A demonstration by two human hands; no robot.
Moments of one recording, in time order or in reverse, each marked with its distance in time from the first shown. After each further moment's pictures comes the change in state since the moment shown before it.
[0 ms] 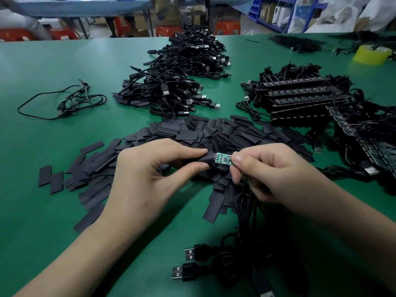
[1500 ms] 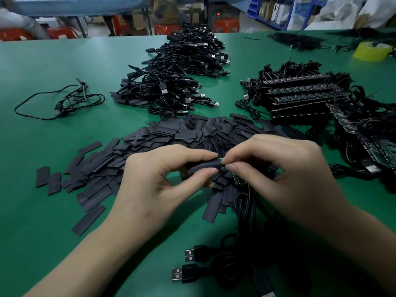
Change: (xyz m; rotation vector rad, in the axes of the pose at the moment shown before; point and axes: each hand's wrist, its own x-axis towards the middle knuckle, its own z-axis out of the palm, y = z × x) left_hand -0.002 0.007 0.005 -0.055 -0.059 0.073; right_hand -0.001 0.008 0.003 -0.483 0.379 -0.604
